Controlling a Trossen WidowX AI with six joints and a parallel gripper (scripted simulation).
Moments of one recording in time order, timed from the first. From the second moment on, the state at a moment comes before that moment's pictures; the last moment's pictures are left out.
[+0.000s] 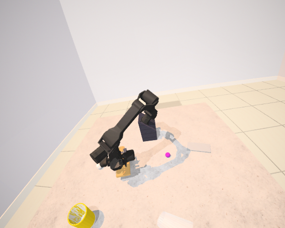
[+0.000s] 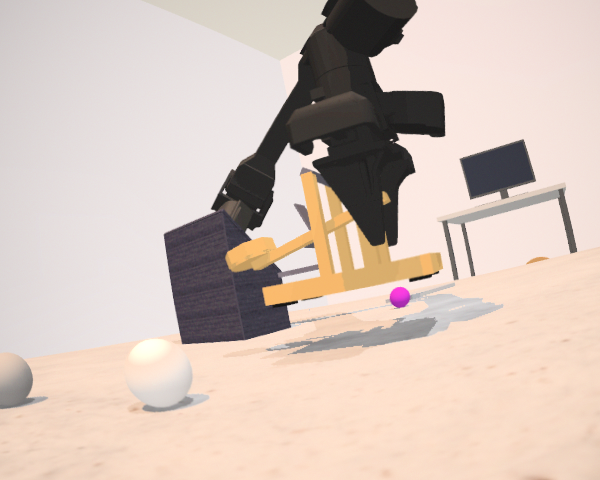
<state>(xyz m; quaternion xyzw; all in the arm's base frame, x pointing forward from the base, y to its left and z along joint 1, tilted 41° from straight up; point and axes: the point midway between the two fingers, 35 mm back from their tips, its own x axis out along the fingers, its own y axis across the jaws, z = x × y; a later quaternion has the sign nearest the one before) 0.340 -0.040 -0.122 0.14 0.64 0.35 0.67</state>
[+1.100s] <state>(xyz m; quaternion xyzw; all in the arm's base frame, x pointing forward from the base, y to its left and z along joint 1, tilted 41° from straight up) 0.347 -0.025 -0.158 0.16 0.65 0.33 0.67</state>
